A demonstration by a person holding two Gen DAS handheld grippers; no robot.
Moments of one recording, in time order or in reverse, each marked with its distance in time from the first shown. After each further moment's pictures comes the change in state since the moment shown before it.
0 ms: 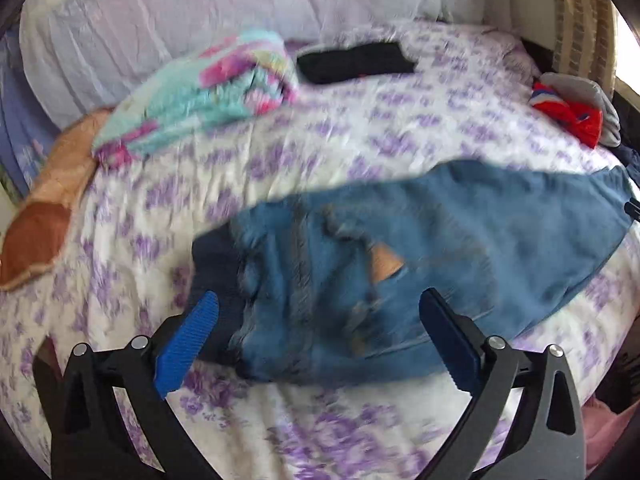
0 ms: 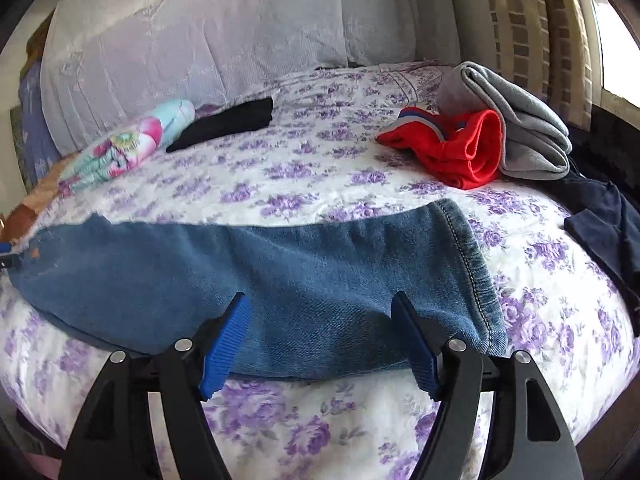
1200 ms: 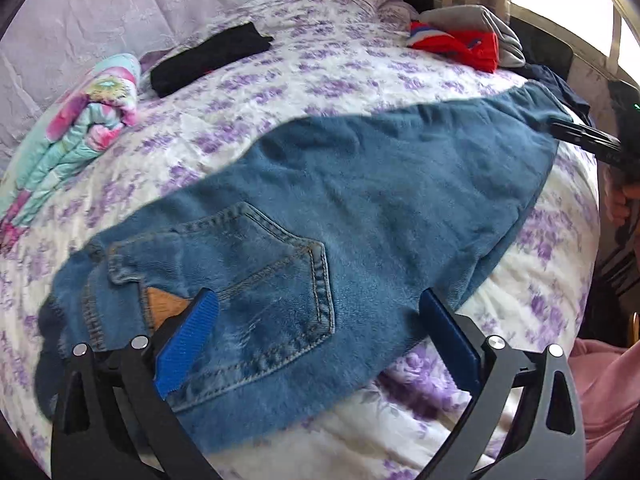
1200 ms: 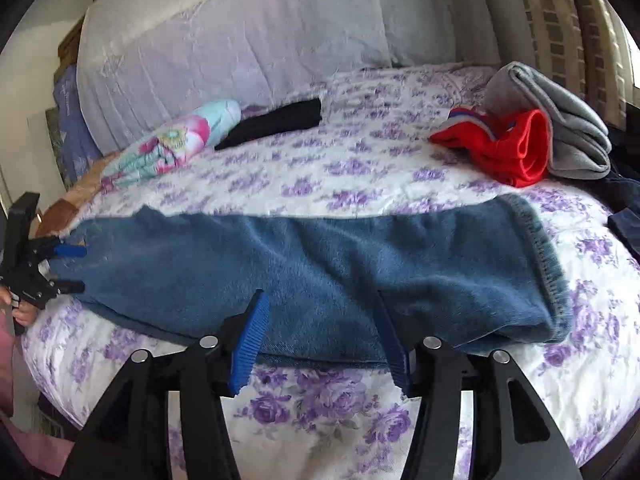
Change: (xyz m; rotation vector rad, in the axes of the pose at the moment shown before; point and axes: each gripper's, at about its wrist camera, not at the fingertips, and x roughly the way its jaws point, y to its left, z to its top) left arm 0.041 -0.088 -0.005 0.275 0.061 -0.272; right arm -0.006 0.029 -0.016 -0.032 -0.017 0.146
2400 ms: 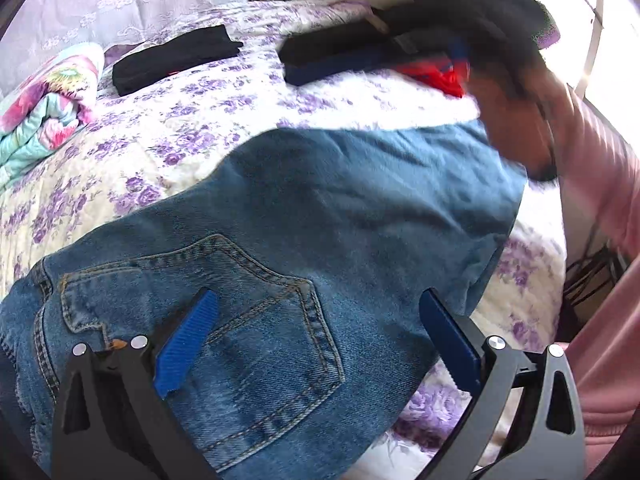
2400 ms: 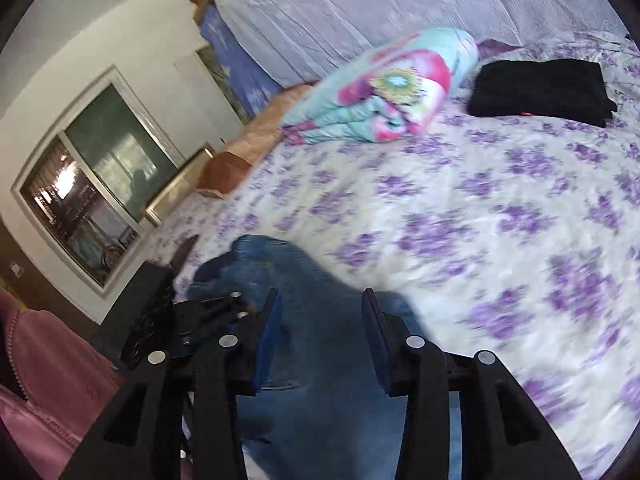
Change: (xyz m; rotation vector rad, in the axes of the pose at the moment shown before) left arm 0.022 0.032 0.005 -0.041 -0.054 -0.255; right arm 0.173 0.195 0.139 -0.165 0.381 0.767
